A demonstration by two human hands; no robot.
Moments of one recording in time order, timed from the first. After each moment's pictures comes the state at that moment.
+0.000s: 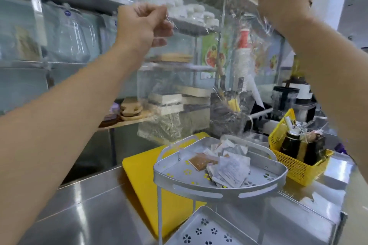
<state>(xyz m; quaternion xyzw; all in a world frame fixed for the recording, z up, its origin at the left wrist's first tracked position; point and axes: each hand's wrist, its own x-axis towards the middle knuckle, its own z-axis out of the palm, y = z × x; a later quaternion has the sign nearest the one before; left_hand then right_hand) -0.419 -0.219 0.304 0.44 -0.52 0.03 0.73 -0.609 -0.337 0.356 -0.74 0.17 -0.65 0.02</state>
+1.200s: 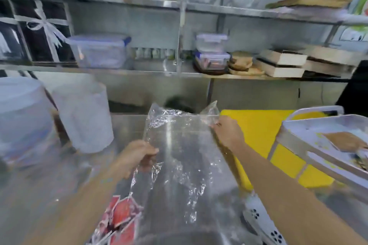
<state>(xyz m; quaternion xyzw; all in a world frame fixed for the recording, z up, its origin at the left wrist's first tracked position) -0.295 0.025 -0.060 0.76 -0.04 -0.22 0.61 -0.350 -0.231 -0.017 -0.92 0.25 -0.15 0.26</state>
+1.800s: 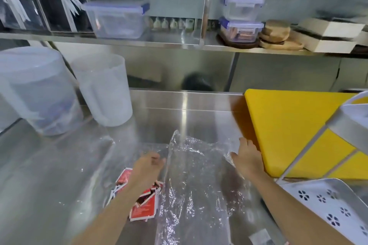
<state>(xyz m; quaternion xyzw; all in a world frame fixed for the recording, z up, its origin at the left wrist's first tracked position) -0.327 0.052 -0.160 0.88 -0.01 -0.10 0.47 -0.377 -0.229 -0.155 -0.96 0.25 -0.06 0.14</state>
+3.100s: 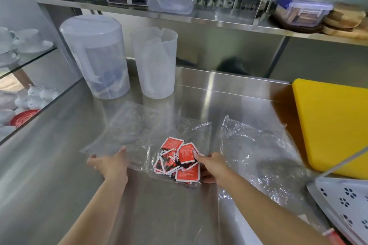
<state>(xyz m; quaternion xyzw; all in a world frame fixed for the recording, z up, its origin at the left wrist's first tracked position) -0.357 0.225 -0.199 0.66 0.43 0.08 0.61 -0.389 -0.023 -0.176 -0.73 0.29 0.21 0.58</state>
